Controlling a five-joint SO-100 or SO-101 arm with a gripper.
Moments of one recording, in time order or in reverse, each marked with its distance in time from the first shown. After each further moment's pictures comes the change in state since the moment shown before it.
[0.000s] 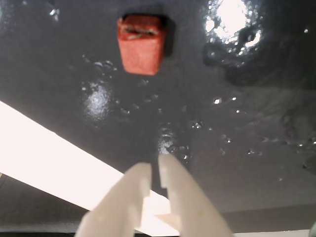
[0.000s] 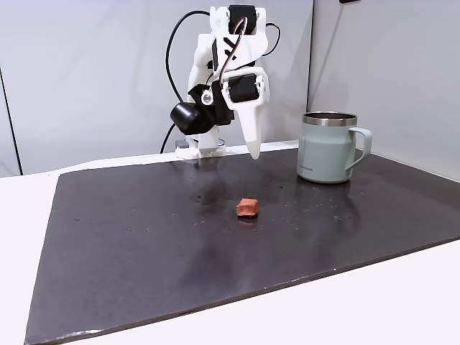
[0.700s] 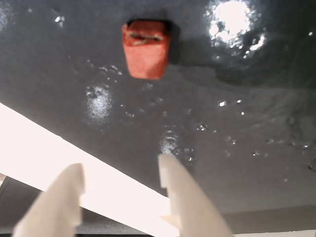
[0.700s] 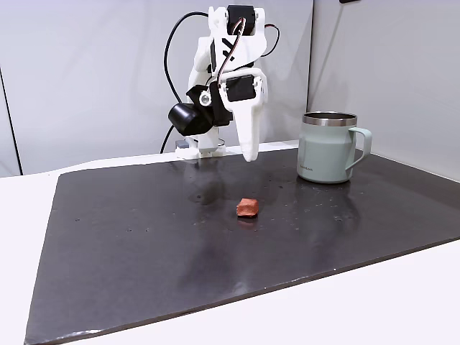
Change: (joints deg) arm 0.8 -3.3 -5.6 2.4 0.3
